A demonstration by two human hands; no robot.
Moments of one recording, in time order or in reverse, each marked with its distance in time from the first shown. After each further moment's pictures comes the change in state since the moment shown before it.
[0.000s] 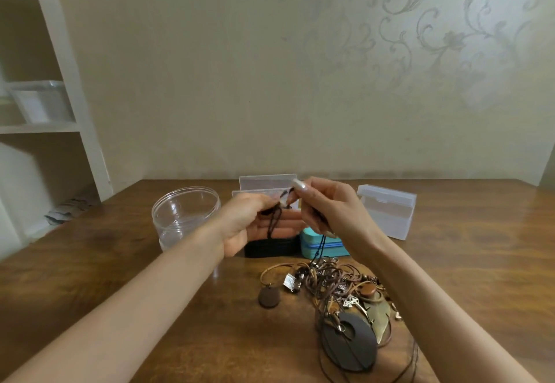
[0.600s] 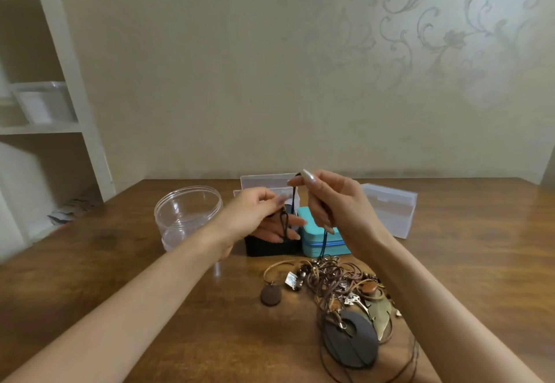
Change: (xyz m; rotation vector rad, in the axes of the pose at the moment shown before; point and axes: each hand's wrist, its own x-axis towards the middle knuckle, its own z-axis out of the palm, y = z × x) left_hand -0.006 -0.003 -0.003 0.450 -0.023 0.160; right_hand 0.003 0.003 -0.001 0.124 0.097 -0.018
